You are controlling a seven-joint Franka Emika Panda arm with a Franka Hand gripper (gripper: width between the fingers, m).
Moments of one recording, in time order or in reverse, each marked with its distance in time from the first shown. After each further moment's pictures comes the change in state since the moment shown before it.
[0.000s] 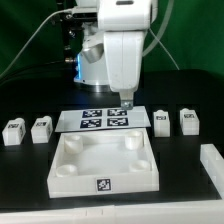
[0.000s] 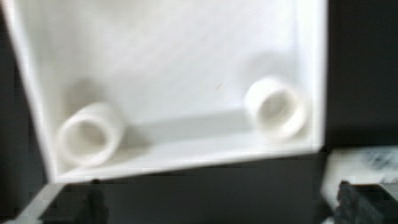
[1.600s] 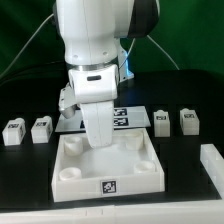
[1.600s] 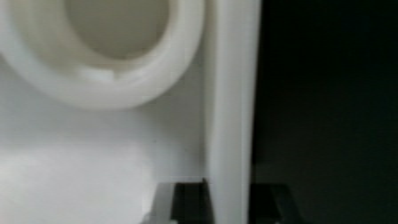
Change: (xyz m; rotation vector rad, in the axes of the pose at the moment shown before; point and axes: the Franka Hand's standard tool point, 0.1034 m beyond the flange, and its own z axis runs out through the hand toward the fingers) arm -0.023 -0.023 0.089 0.032 0.045 -0.013
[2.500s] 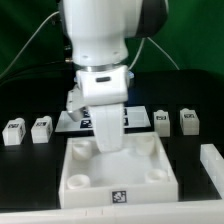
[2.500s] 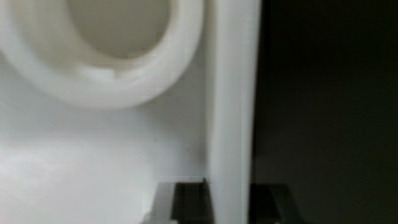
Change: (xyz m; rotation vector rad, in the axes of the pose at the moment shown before) arm 0.027 0.031 -0.004 -0.007 0.013 0.045
